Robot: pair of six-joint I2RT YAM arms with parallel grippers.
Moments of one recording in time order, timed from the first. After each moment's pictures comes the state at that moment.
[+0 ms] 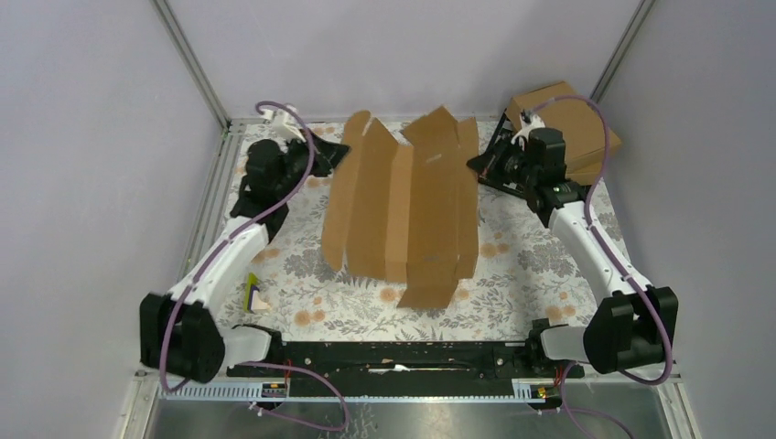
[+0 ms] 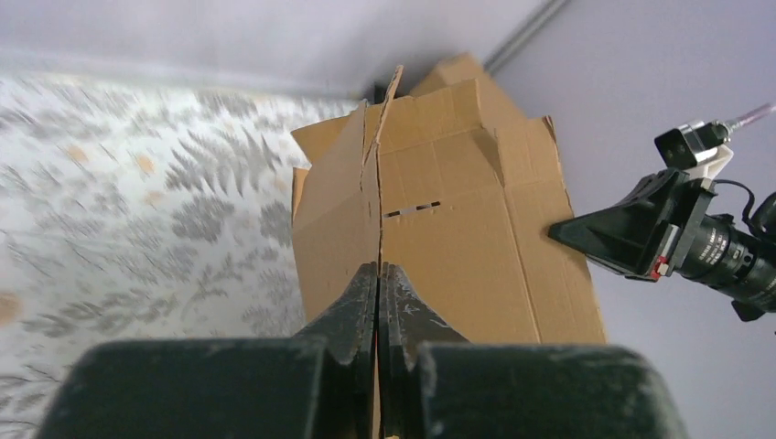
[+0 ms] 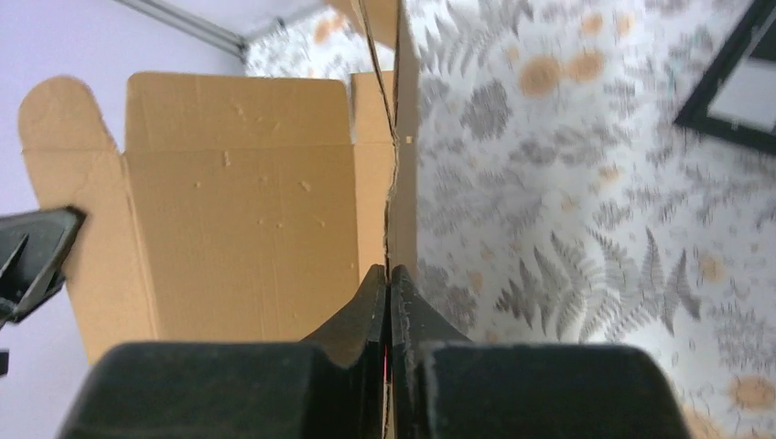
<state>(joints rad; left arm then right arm) -0.25 1.32 0.97 0.25 0.41 -0.61 0.16 1.32 1.04 -0.18 -0.36 0.64</state>
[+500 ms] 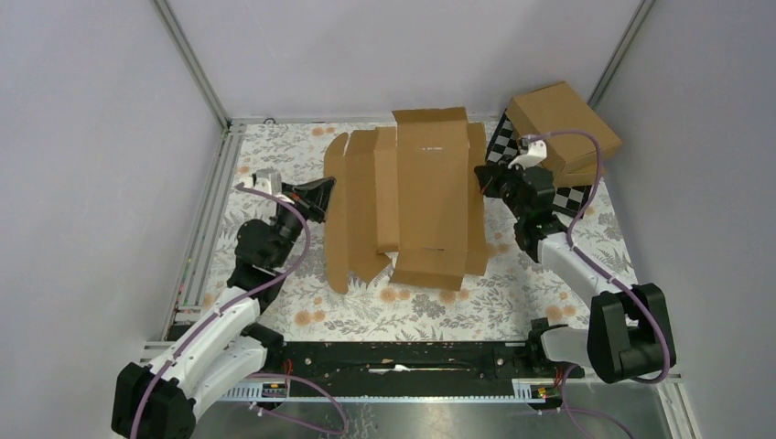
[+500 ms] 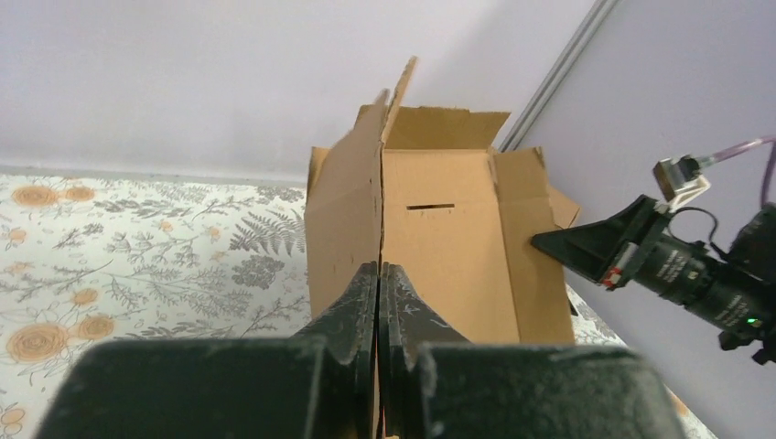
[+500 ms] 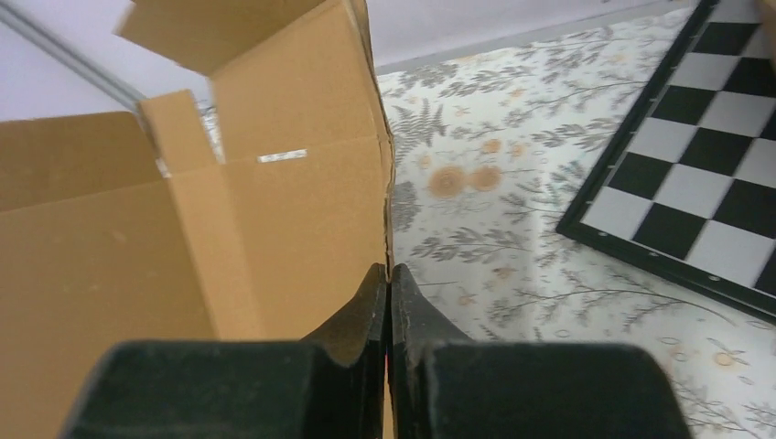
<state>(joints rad) -0.39 0.83 0.48 0.58 0.06 -0.47 0.23 1.27 0.73 0.39 -0.13 0.46</state>
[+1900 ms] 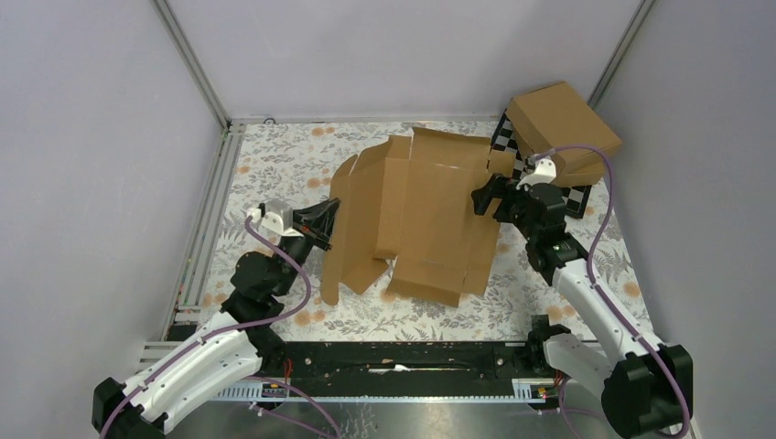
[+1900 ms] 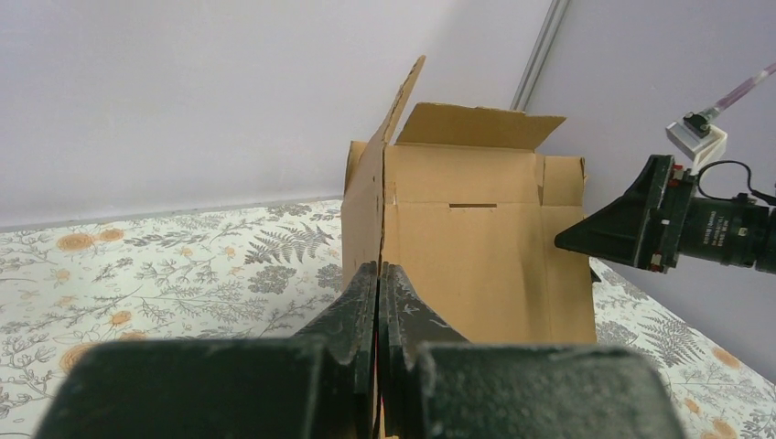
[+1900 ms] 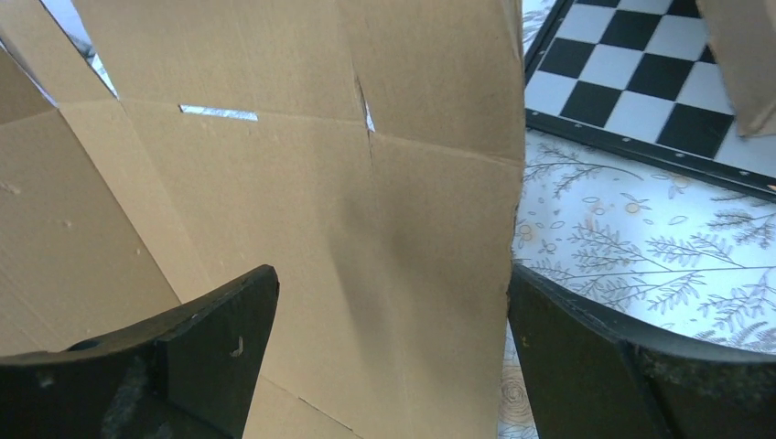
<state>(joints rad) -0.70 0.59 0.38 0.51 -0.19 -0.19 0.26 1.02 0.65 0.04 -0.04 0.40</state>
